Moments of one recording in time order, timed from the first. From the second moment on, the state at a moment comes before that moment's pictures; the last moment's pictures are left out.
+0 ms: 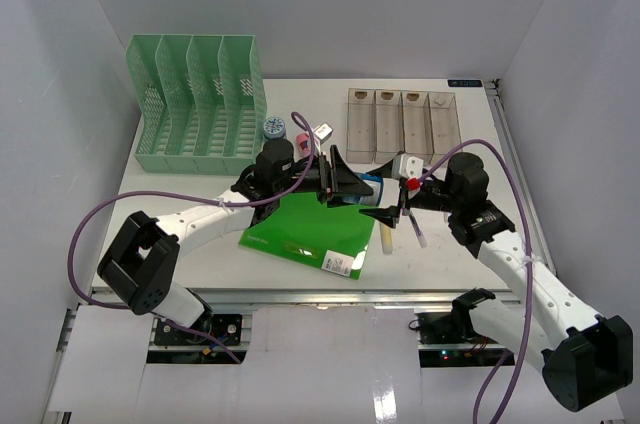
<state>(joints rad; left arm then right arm) -0.71 1.49 0.90 0.47 0.75 -1.20 0.44 0.92 0.67 0.08 -0.92 -0.43</state>
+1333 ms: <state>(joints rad) -0.60 1.11 1.12 -0.43 0.21 -0.58 0.28 1.02 0.80 -0.22 -0.66 -0.51</state>
